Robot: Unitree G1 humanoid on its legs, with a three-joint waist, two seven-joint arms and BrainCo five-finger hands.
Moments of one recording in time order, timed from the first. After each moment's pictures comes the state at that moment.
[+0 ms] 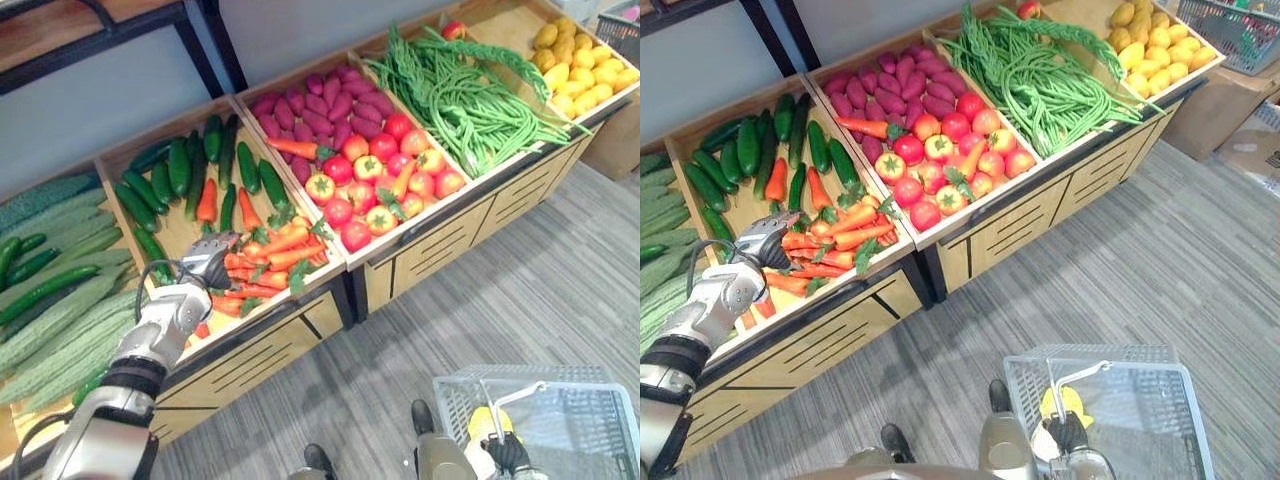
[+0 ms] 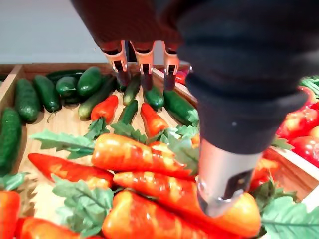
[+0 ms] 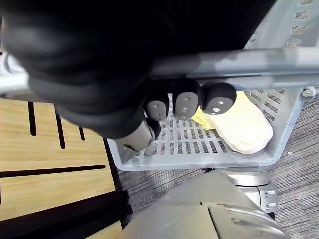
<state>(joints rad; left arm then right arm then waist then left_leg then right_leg) -0.47 0.71 -0.23 0.68 0.69 -0.15 0.14 0.16 -0.26 0.05 0.89 0.05 -0.23 -0.04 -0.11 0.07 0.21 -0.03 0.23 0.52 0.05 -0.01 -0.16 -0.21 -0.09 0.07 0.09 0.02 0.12</state>
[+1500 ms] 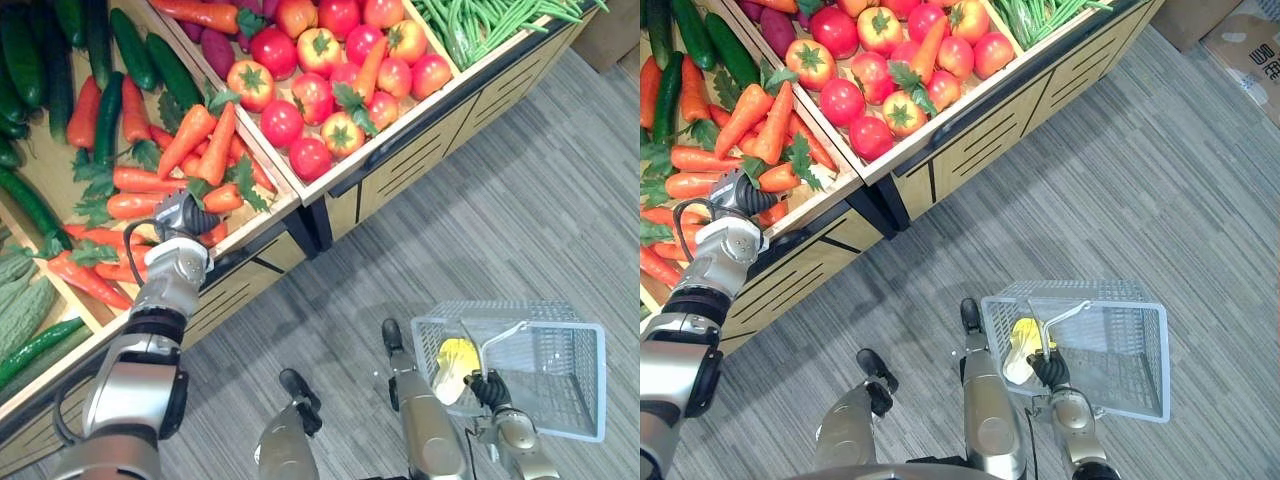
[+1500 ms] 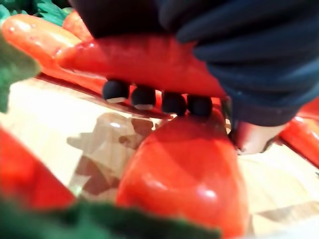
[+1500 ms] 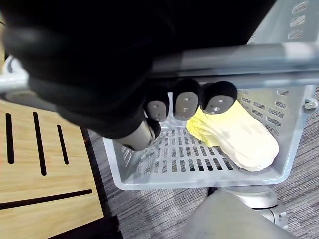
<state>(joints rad) -0.76 0.59 -0.08 0.95 0.63 -0.03 0.35 0.02 -0.24 0.09 0.80 0.10 -0.25 -0.08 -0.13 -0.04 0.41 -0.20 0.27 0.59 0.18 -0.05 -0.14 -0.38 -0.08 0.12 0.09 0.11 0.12</state>
